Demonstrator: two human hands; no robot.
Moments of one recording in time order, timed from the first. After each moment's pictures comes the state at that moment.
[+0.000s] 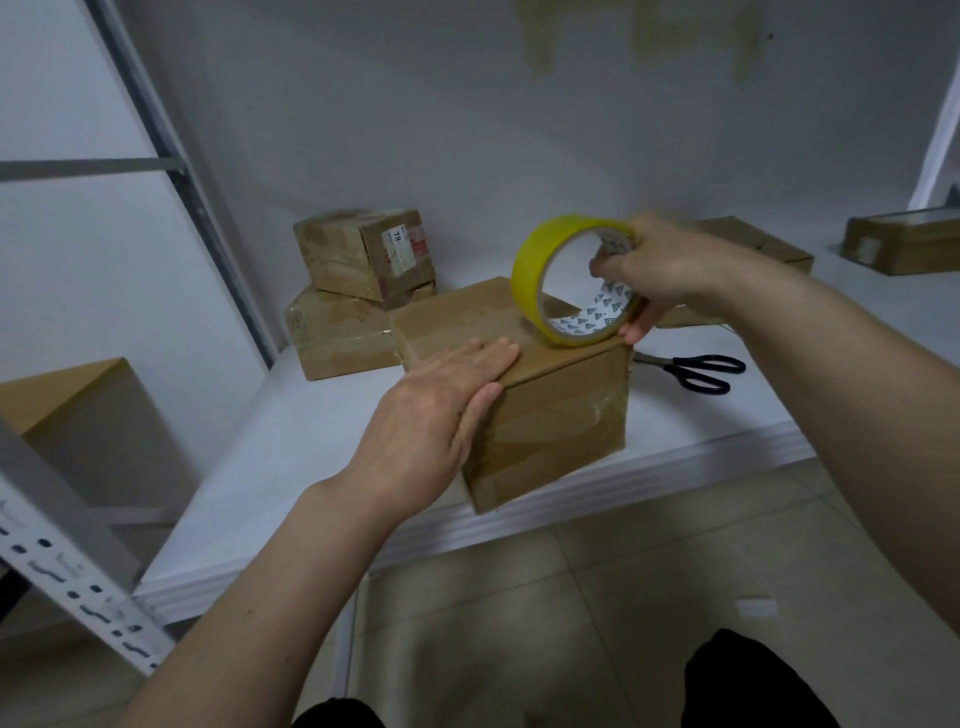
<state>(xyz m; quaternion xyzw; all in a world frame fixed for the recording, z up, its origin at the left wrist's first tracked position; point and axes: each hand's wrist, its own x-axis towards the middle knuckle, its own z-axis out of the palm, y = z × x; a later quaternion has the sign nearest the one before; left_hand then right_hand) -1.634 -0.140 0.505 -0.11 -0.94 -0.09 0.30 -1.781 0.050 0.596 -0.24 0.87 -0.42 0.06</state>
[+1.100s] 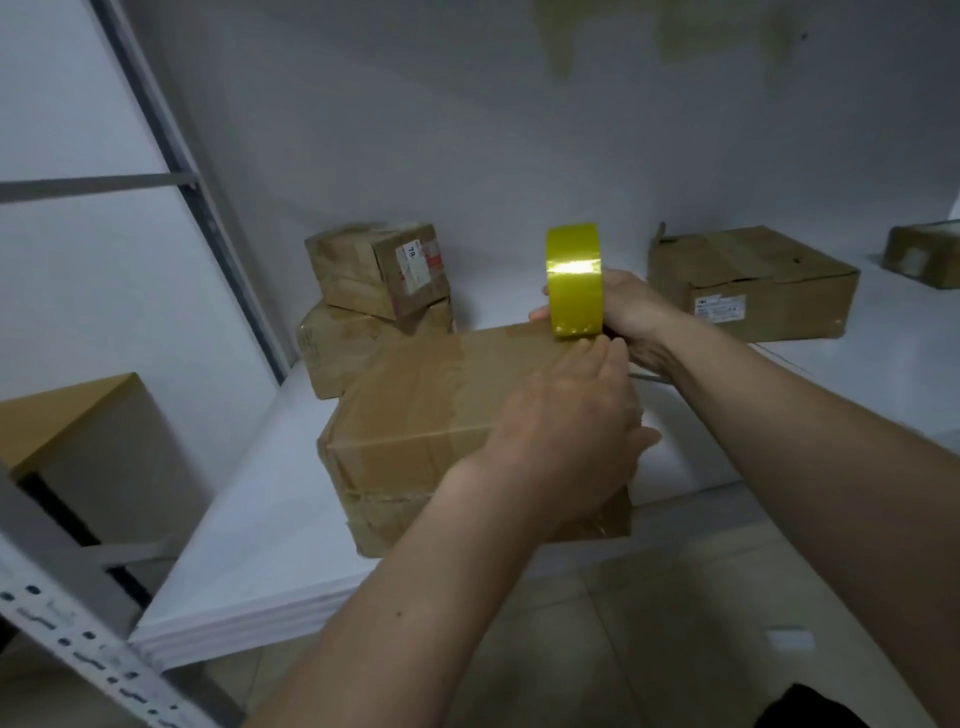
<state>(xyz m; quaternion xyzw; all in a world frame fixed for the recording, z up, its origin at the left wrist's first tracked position) -1.673 -0.059 0.546 -0.04 -0.99 0.02 0.12 -1.836 -0.015 0.547 -0.26 0.62 -0.73 0.16</state>
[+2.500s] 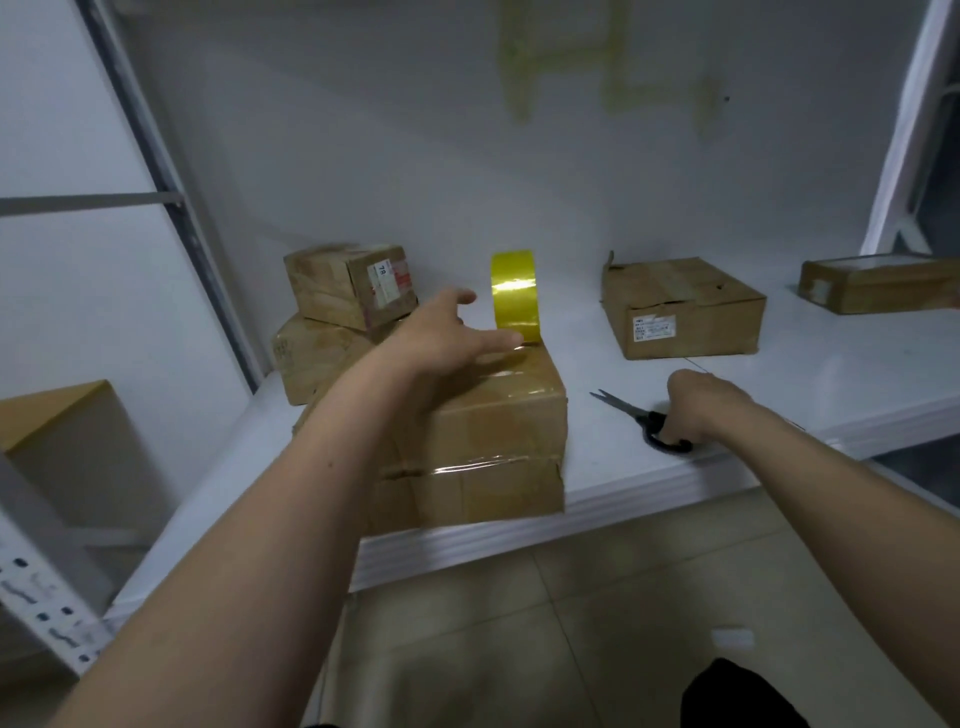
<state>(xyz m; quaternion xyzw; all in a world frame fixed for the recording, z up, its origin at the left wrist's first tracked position) -1.698 -0.116 0.584 0.12 -0.92 -0.34 0.14 -1.824 0.108 0.497 -0.10 0.99 -0.08 0.04</state>
